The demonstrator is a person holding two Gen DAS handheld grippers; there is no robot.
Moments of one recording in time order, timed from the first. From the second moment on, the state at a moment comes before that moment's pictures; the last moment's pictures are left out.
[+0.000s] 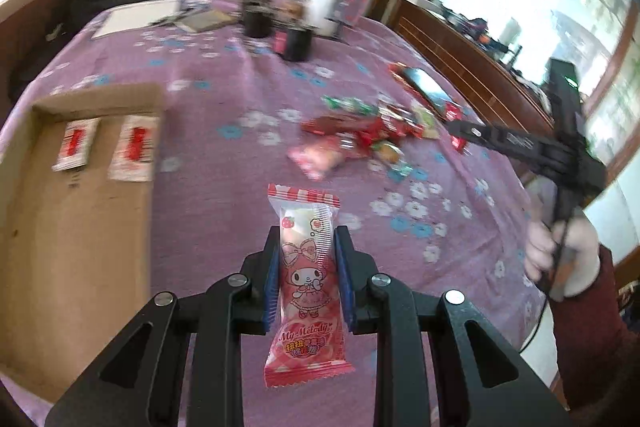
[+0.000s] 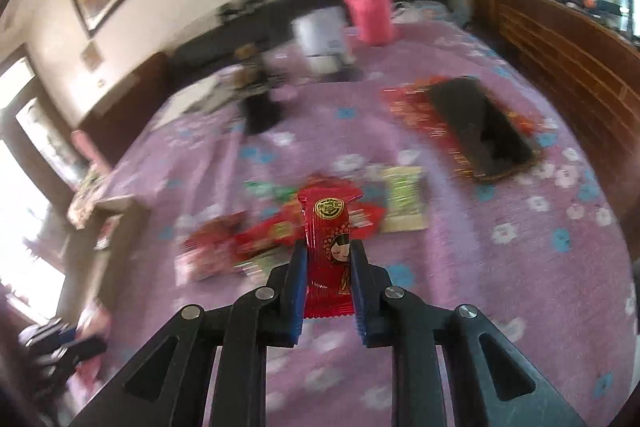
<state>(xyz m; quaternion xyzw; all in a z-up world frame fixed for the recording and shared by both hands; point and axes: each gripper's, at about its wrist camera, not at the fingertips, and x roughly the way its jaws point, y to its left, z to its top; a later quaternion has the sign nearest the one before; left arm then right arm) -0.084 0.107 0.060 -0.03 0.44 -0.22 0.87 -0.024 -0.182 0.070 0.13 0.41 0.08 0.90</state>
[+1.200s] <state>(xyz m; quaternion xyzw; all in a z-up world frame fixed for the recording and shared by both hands) 0.076 0.314 0.011 -0.14 0.50 -0.01 0.86 0.083 0.157 0.028 0.03 0.50 0.24 0.83</state>
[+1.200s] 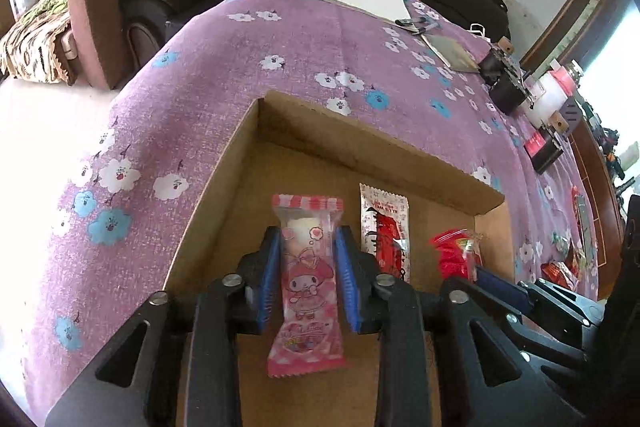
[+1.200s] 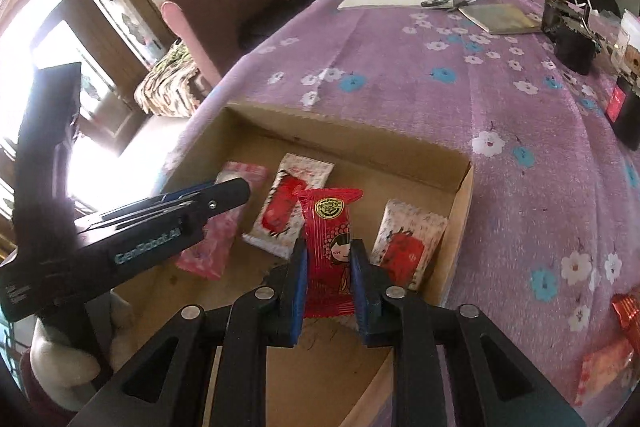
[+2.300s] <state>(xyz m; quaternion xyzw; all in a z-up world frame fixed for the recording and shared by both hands) -0.091 0.194 0.080 -0.21 0.42 -0.15 0.87 0.034 -0.107 0.047 0.12 0.44 0.09 0.88</state>
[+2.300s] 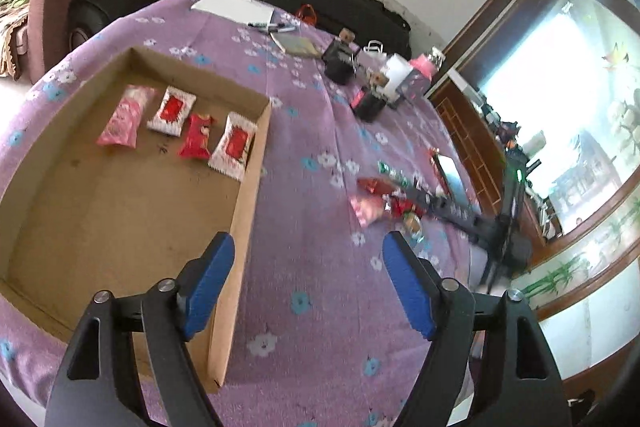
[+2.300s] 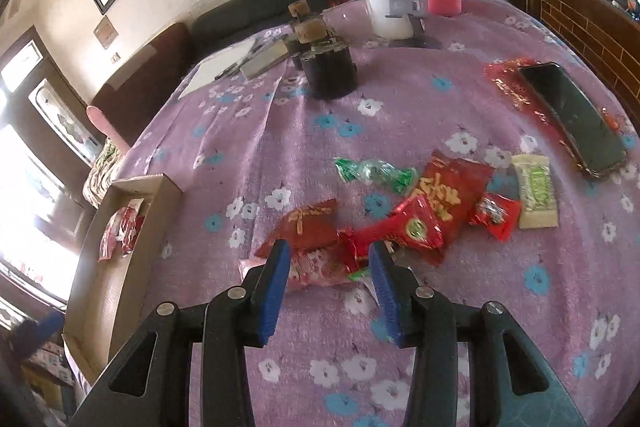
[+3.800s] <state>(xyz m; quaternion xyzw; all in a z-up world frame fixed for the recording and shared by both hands) -0.104 0.162 0.068 -0.16 0.44 -0.15 0.87 -0.003 -0.032 0.014 0.05 0.50 0.12 0.86</state>
